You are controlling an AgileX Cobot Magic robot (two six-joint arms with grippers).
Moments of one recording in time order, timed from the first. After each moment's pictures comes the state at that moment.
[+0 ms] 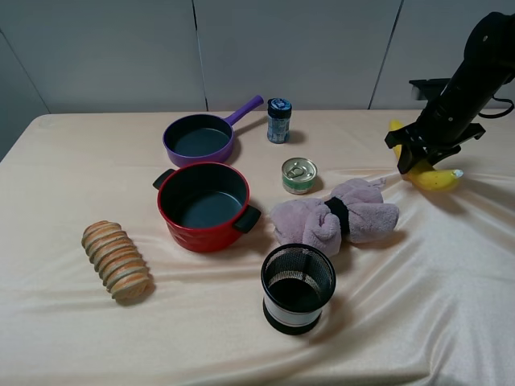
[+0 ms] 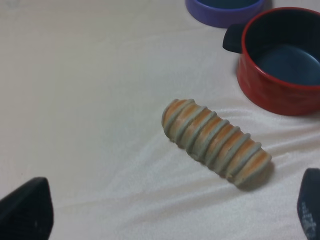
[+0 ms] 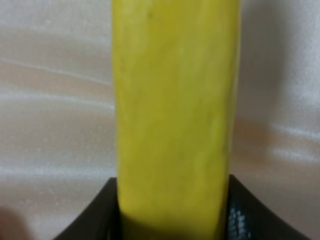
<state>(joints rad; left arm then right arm) -0.02 0.00 -0.50 -0.06 1.06 0.14 0.04 2.05 -1.36 0.10 0.79 -0.22</state>
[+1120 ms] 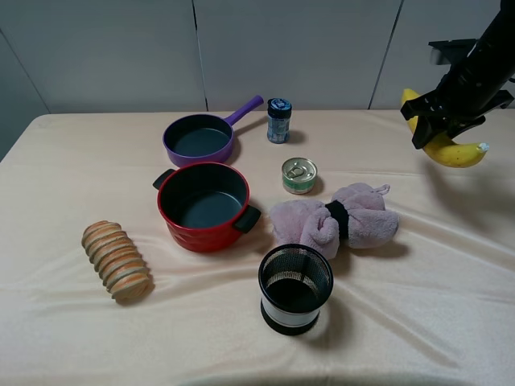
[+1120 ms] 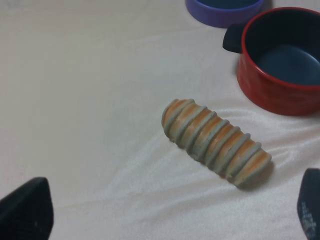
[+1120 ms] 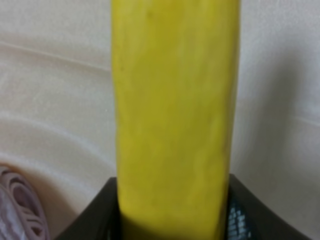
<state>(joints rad) -0.02 0.00 -0.50 -0.06 1.06 0.14 0.05 1.89 -1.37 0.09 0.90 -0.22</state>
